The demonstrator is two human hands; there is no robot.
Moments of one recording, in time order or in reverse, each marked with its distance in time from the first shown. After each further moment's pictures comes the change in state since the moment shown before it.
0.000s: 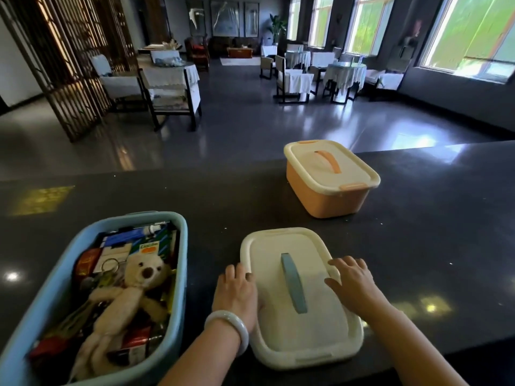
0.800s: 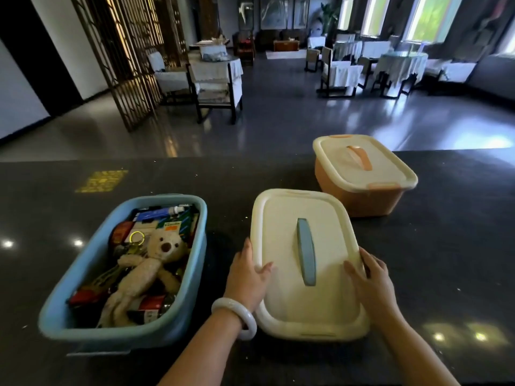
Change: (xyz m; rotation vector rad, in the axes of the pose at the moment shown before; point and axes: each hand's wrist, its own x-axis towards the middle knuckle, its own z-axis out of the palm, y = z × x) left_hand -0.006 0.004 -0.008 -1.006 0.151 -0.366; right_hand -0.005 -0.004 0.000 0.837 0.083 0.185
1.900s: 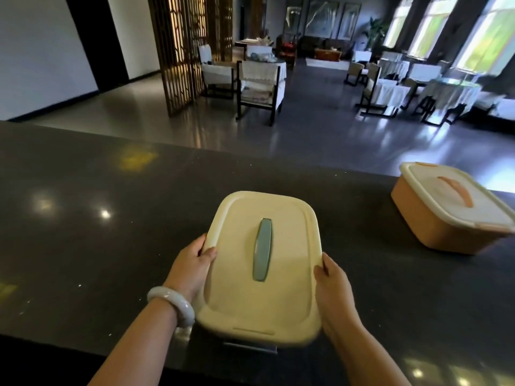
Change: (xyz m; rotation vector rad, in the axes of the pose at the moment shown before) left_hand -0.011 -0.152 -0.262 -0.310 0.151 -0.220; right_hand -0.129 -0.163 0.224 0.096 -0.239 0.027
